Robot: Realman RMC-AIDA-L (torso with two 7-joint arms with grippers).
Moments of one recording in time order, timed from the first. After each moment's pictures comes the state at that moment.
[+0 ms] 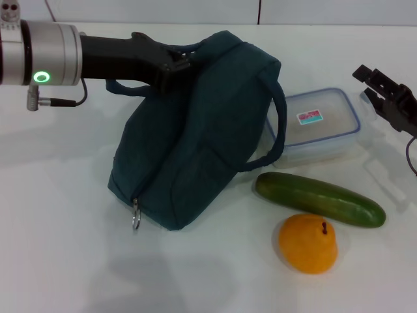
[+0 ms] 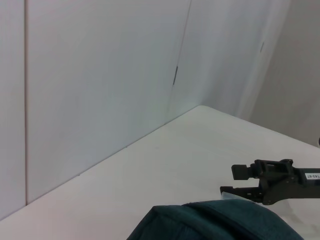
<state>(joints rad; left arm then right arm) -0.57 -2.09 1.01 1.11 1.96 1.42 -1.91 0.56 2.01 -1.08 -0.06 -0.88 -1.20 1.65</state>
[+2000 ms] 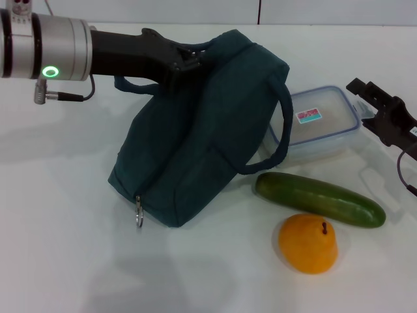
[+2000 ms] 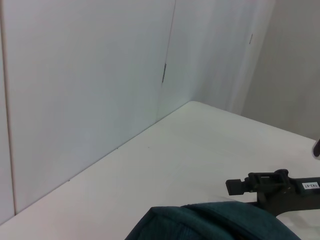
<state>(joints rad) -0.59 -2.08 1.04 1.12 1.97 1.42 -1.91 0.58 2.03 -1.05 0.04 -0.87 -1.23 1.69</state>
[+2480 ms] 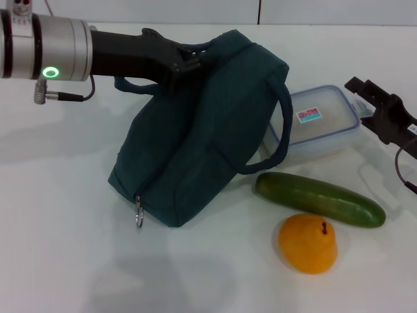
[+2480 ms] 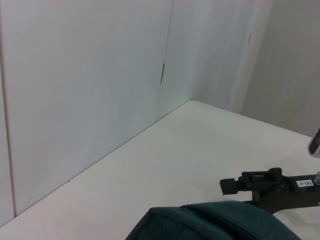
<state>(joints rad) -0.59 -2.08 1.04 1.12 1.97 1.42 -1.89 0.59 2.03 -1.05 0.04 -0.87 -1.20 1.70</state>
